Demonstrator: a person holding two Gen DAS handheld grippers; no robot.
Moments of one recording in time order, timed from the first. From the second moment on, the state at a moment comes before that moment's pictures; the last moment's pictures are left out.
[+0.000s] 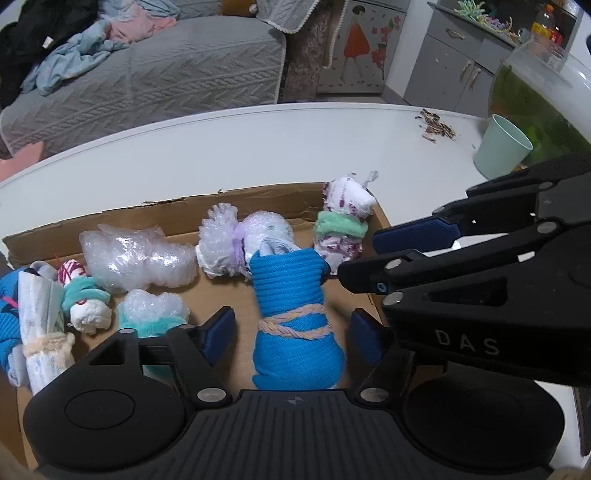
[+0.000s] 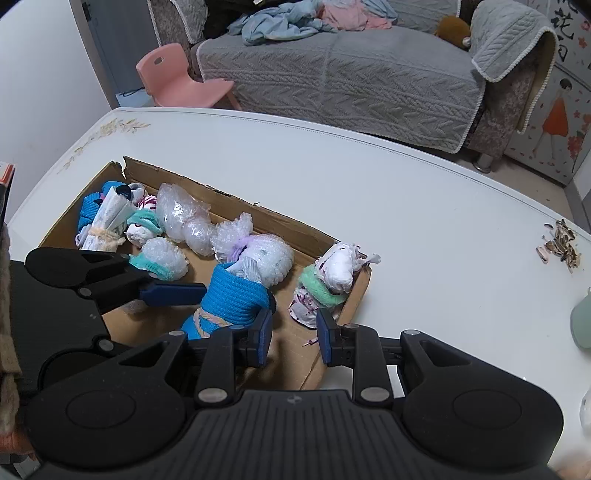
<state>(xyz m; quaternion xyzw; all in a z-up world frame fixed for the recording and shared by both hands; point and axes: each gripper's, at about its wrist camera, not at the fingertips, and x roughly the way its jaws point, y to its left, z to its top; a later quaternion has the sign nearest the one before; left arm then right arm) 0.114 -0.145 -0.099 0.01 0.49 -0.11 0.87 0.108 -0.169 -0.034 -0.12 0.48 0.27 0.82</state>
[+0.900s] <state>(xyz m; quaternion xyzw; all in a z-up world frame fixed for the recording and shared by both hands) 0.042 -0.109 -0.023 0.04 0.48 -0.12 0.87 0.063 -0.150 -0.001 -0.16 0.44 0.18 0.86</state>
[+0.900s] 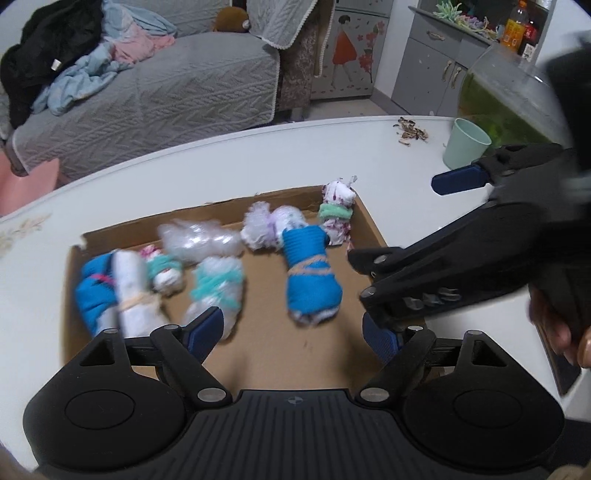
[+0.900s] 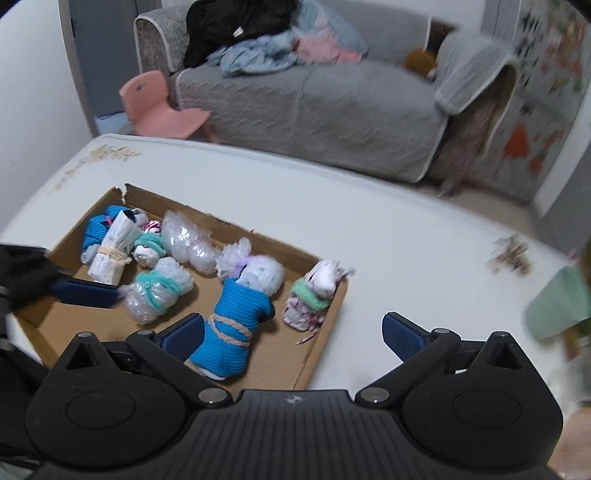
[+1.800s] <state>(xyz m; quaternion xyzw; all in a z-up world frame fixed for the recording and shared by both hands) -0.071 0.005 0.022 -0.05 0.45 -0.03 0.89 -0.061 -0.066 0.040 -0.43 0.16 -0.04 0.89</state>
